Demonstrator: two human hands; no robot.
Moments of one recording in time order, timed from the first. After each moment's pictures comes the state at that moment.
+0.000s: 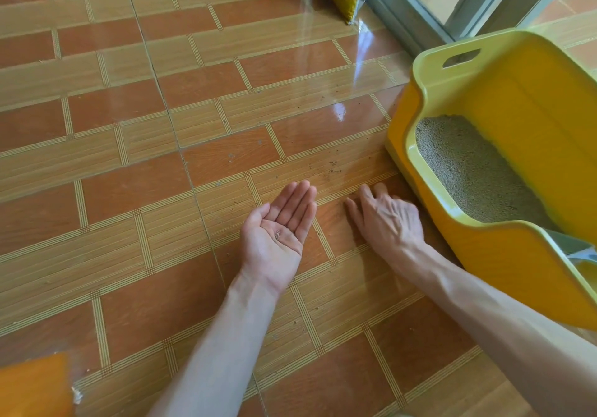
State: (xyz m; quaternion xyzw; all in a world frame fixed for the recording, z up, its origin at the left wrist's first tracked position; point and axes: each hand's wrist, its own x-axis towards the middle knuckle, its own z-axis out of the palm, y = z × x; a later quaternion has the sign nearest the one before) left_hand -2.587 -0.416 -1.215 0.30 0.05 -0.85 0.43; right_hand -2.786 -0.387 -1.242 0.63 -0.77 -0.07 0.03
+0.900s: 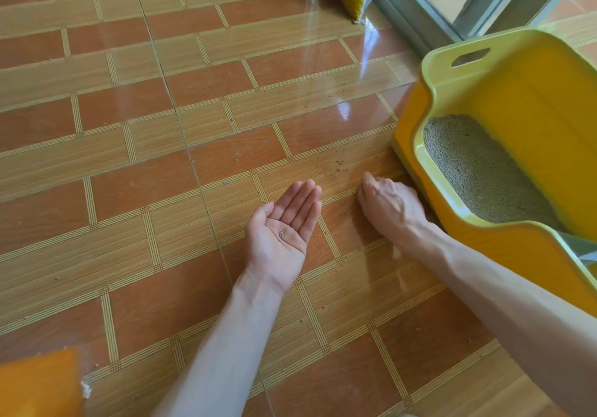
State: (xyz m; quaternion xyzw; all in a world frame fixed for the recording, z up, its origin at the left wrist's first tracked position) left_hand -2.583 -0.416 -1.214 0.30 0.04 -0.85 0.43; right_hand -2.802 -0.415 -1.248 0.62 -0.78 0.00 -0.08
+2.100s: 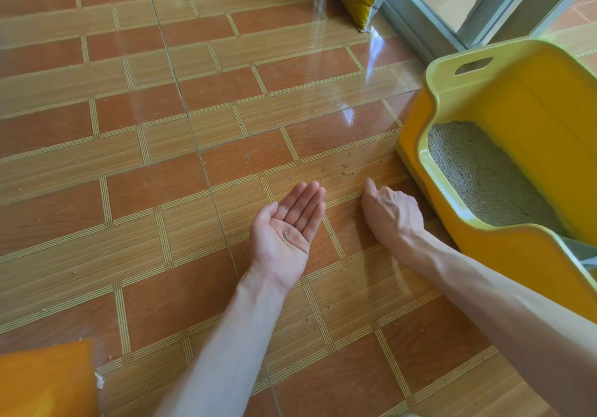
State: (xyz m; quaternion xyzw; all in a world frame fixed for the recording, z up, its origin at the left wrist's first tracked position) left_hand -2.577 -0.415 -1.208 0.30 0.03 -0.85 0.43; right_hand -2.776 -0.410 -1.236 0.56 -0.82 -0.06 -0.08
